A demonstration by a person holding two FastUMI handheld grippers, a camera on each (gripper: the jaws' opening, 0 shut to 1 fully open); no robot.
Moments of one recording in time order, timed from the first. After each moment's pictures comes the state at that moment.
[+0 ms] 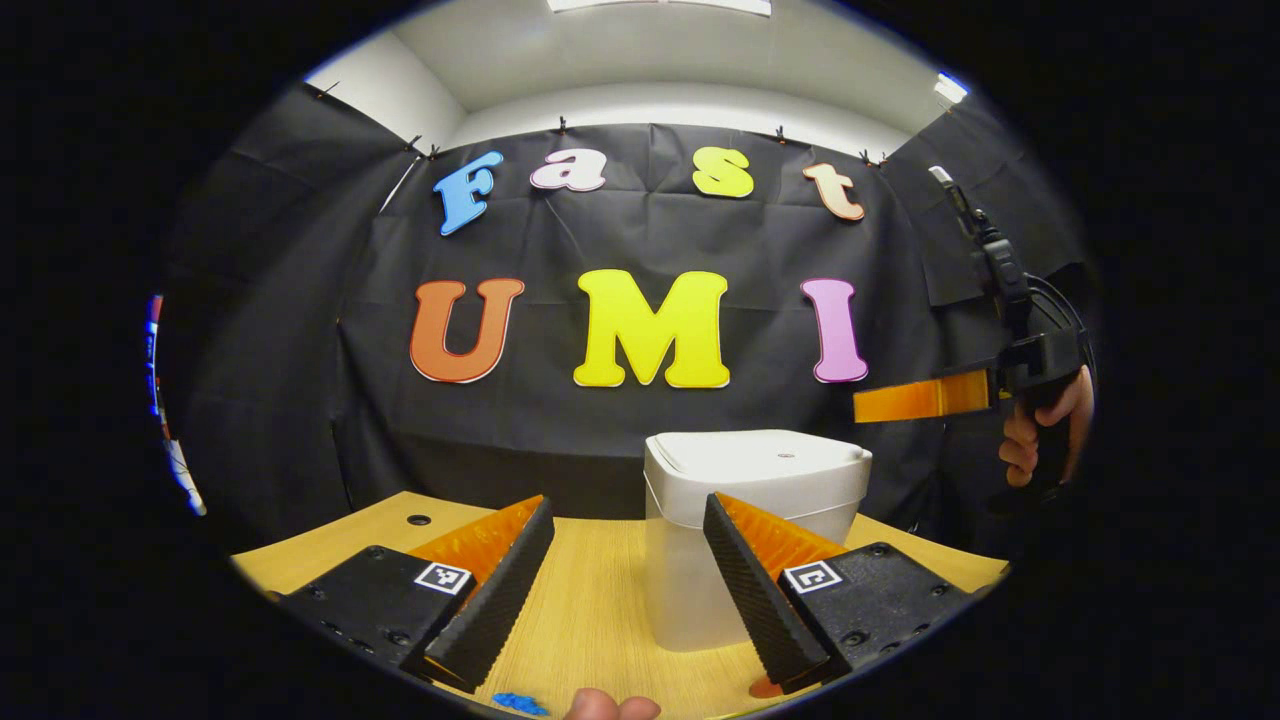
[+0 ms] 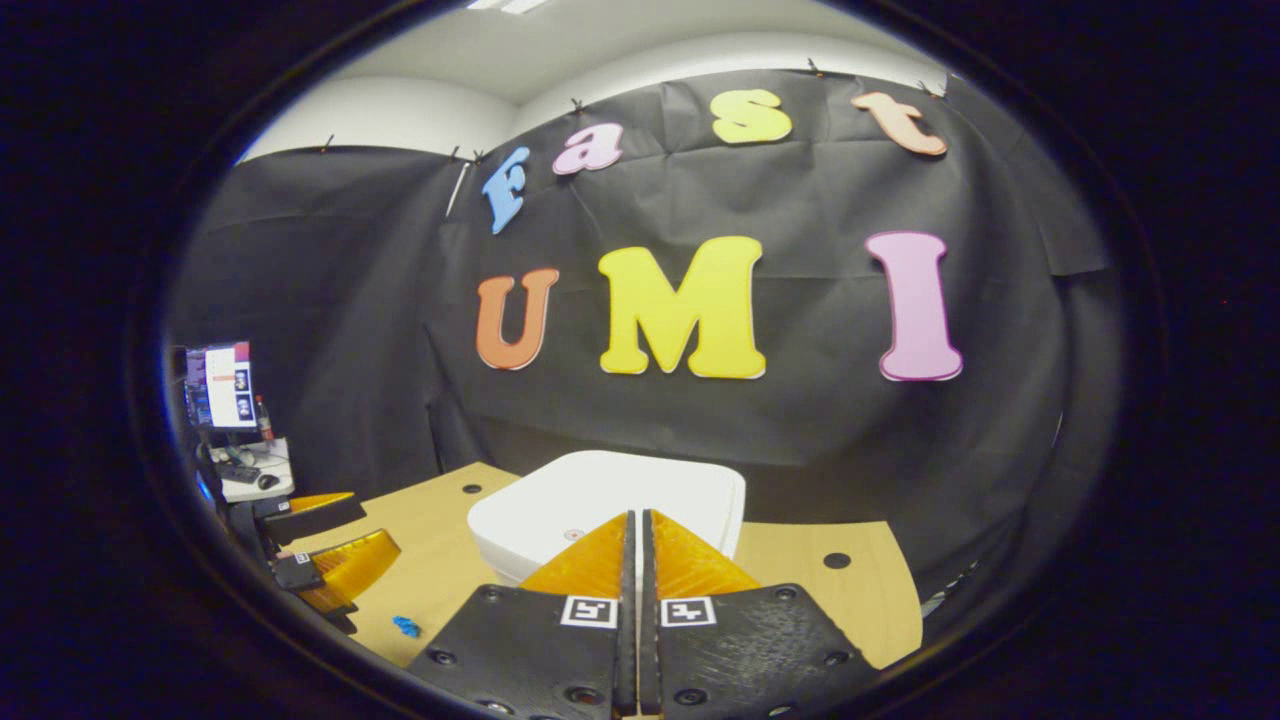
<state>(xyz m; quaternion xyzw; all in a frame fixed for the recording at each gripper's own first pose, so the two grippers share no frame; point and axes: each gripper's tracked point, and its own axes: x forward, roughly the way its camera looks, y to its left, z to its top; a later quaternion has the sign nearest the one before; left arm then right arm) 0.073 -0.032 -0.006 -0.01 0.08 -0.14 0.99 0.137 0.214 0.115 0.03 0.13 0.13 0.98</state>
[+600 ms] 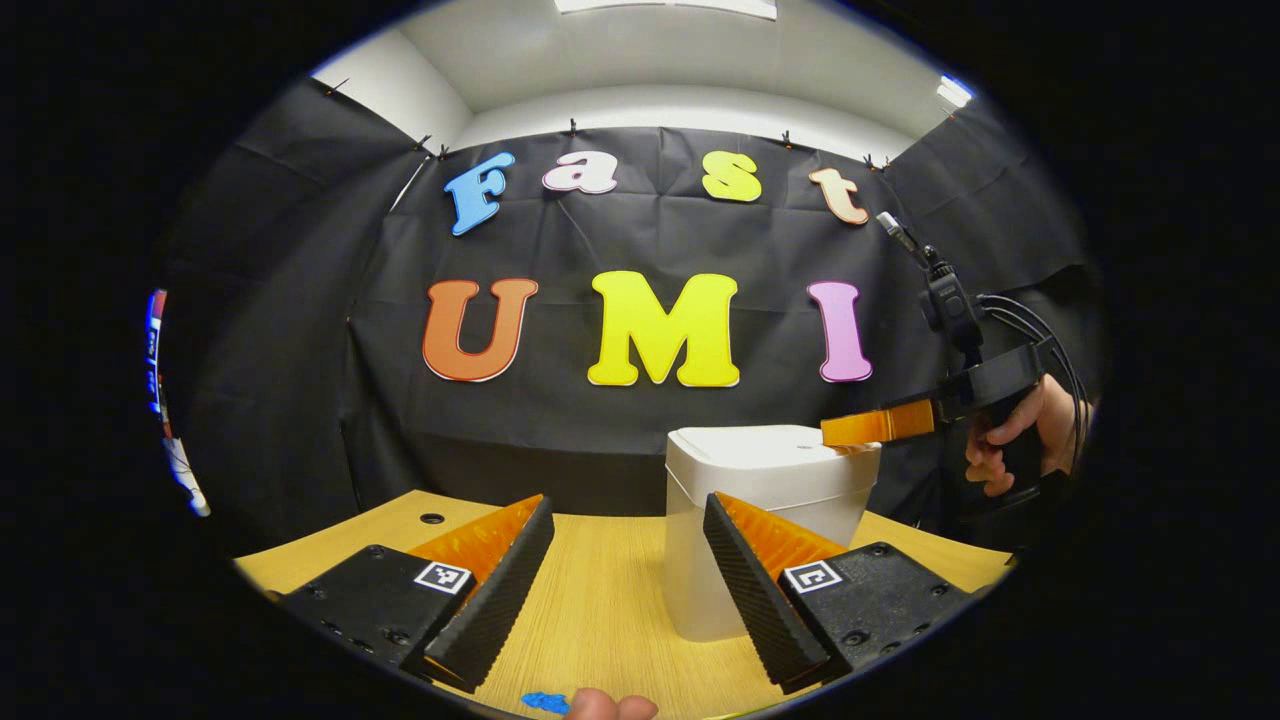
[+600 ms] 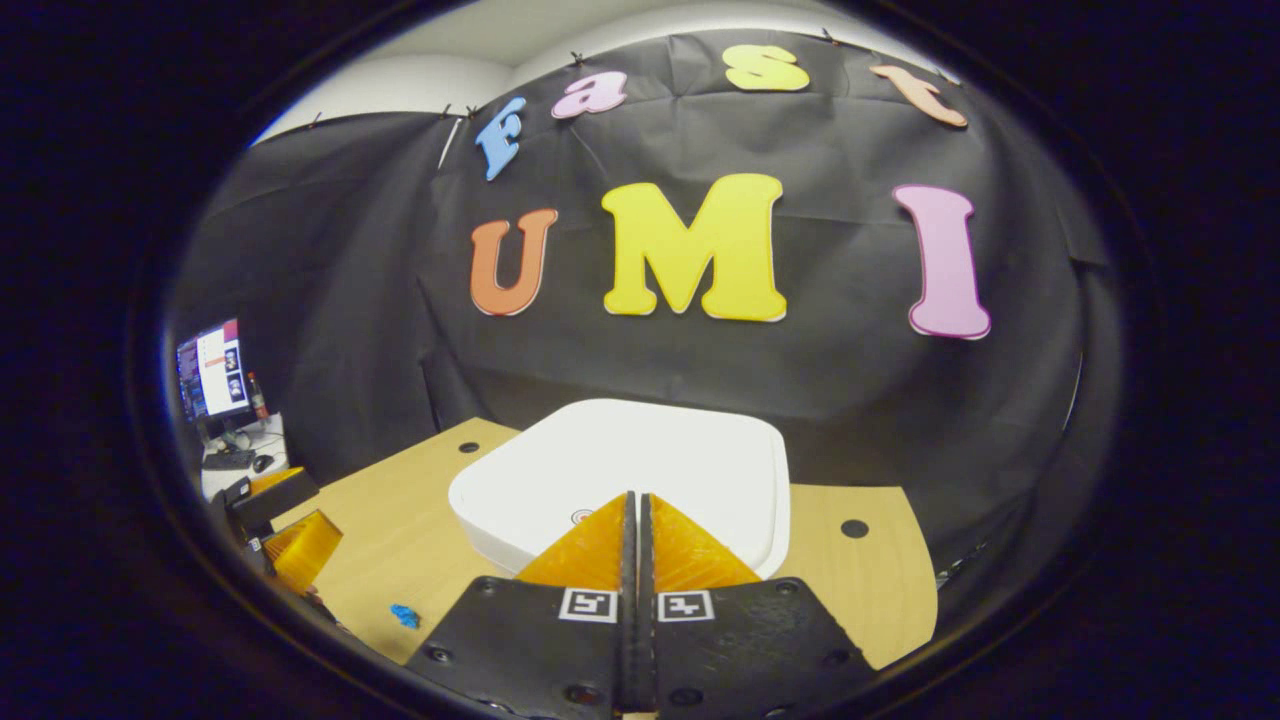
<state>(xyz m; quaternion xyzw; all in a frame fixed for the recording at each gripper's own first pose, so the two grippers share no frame) 0.065 -0.010 -0.010 -0.02 0.08 -0.14 0.99 0.157 0.222 0.091 0.02 0.18 0.11 0.98</state>
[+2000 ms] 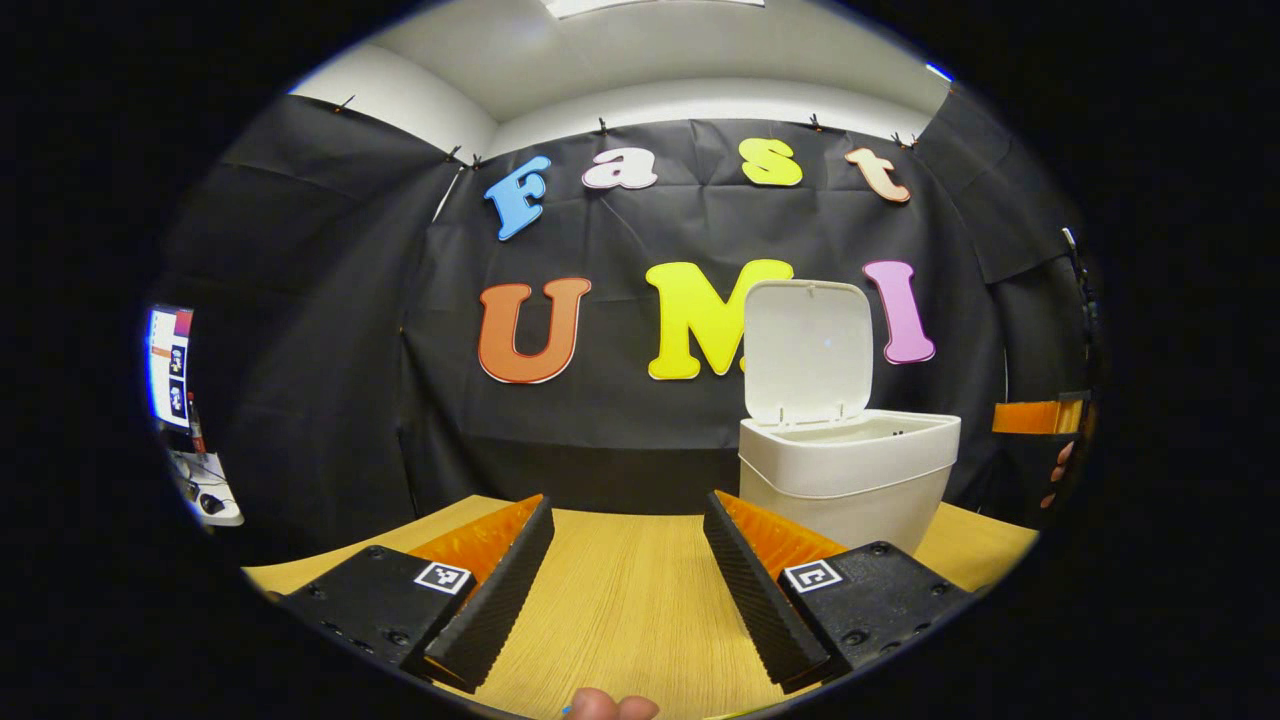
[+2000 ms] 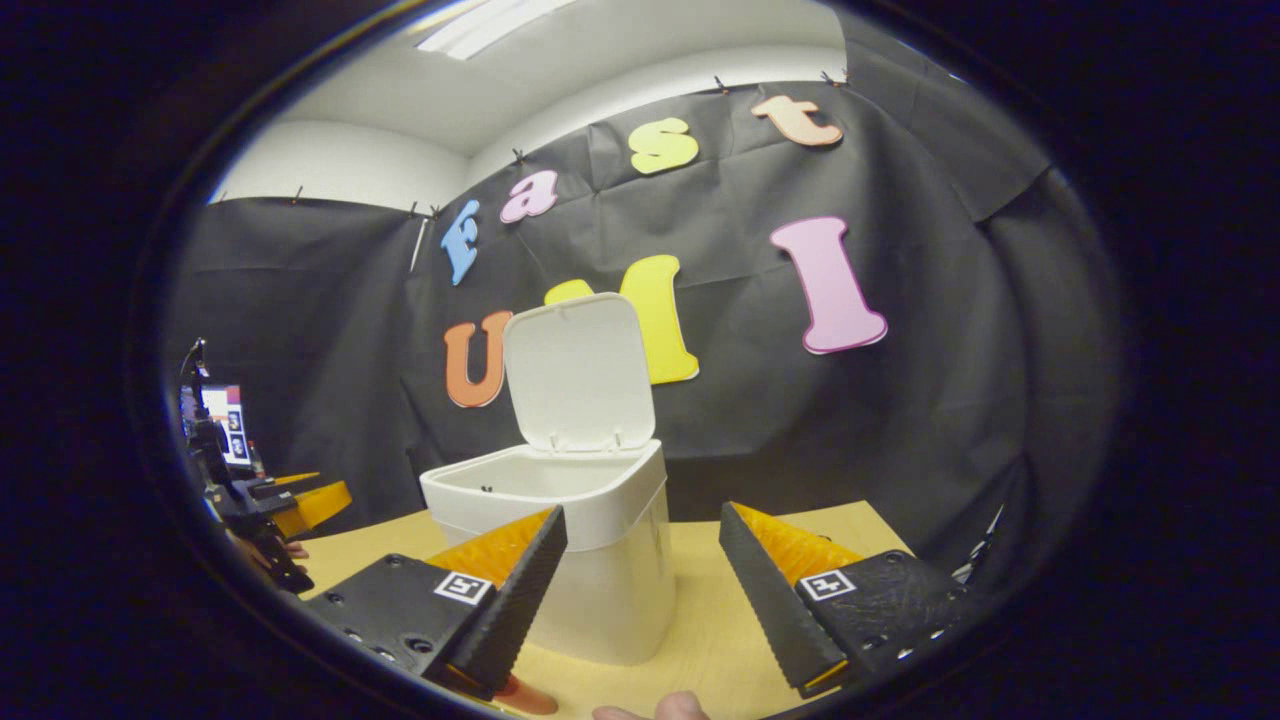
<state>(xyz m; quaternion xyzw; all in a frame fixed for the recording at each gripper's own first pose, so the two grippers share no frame) 0.084 0.029 -0.027 0.01 0.08 -0.05 1.00 0.089 0.112 0.064 0.11 0.04 0.08 0.99</state>
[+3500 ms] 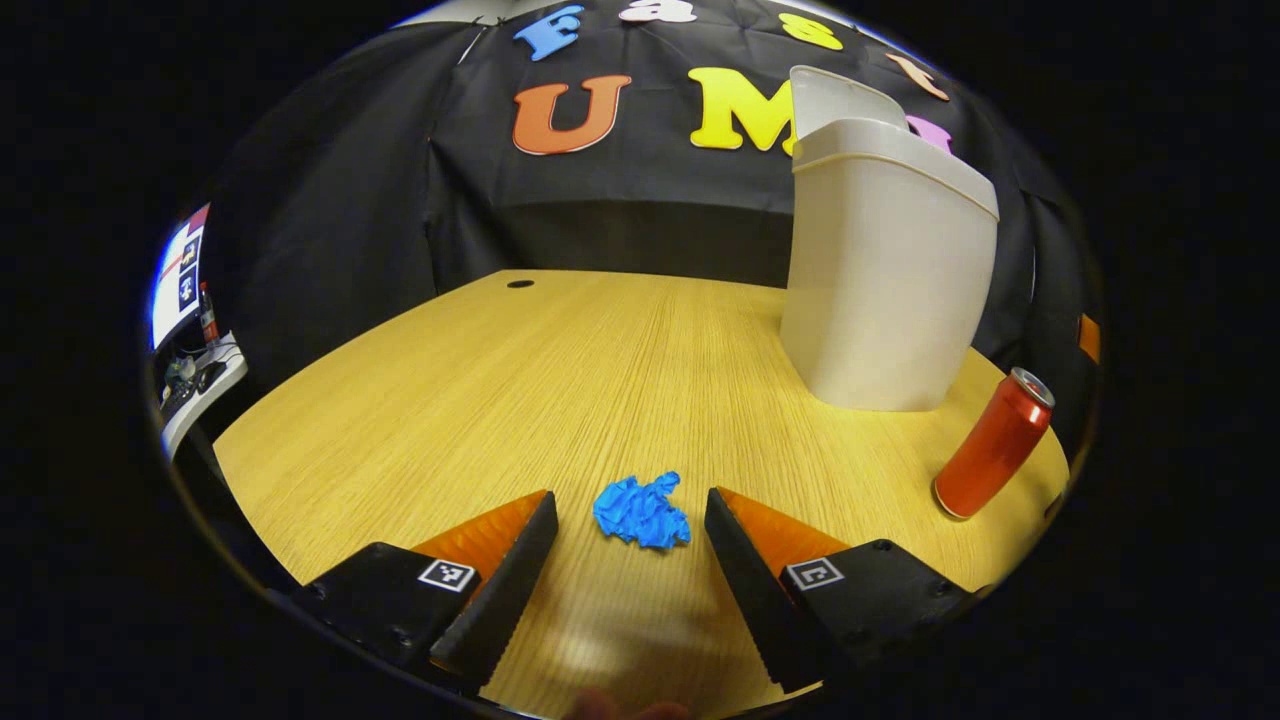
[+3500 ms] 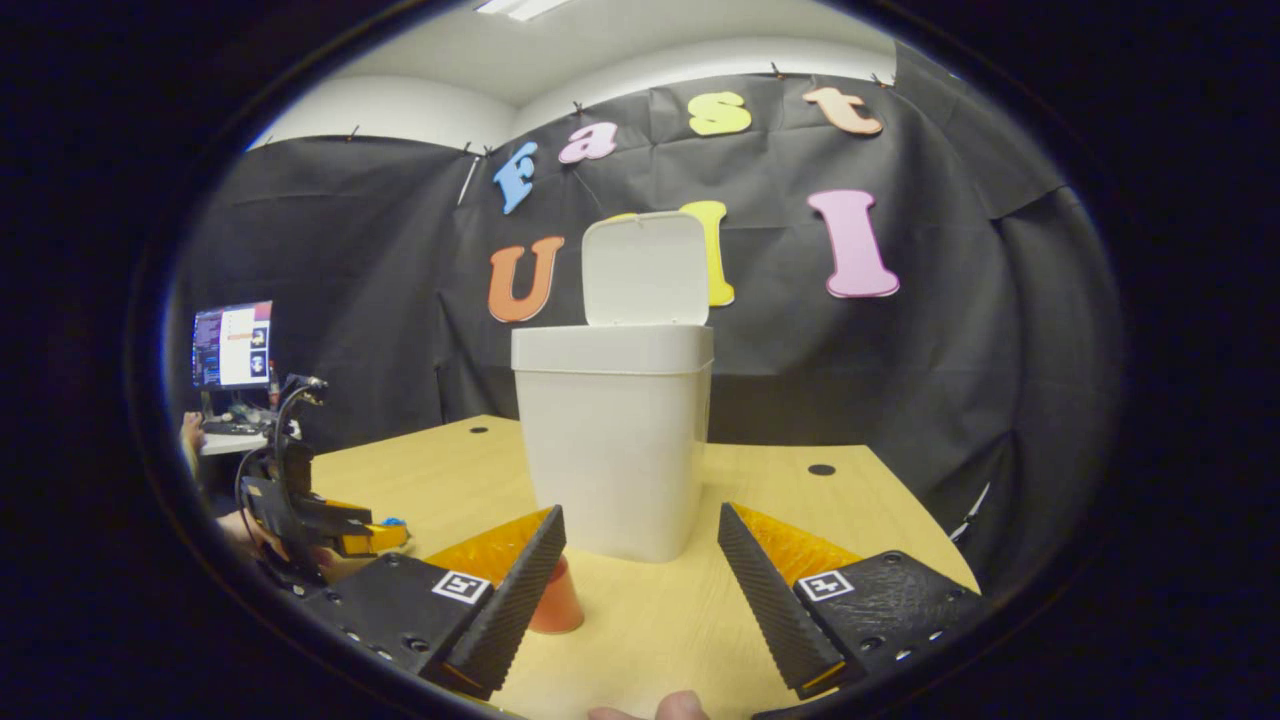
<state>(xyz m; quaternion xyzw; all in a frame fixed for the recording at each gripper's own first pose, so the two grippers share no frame) -0.048 0.078 -0.238 0.00 0.38 -0.02 0.93 -0.021 0.169 -0.042 0.05 0.12 0.11 0.99</state>
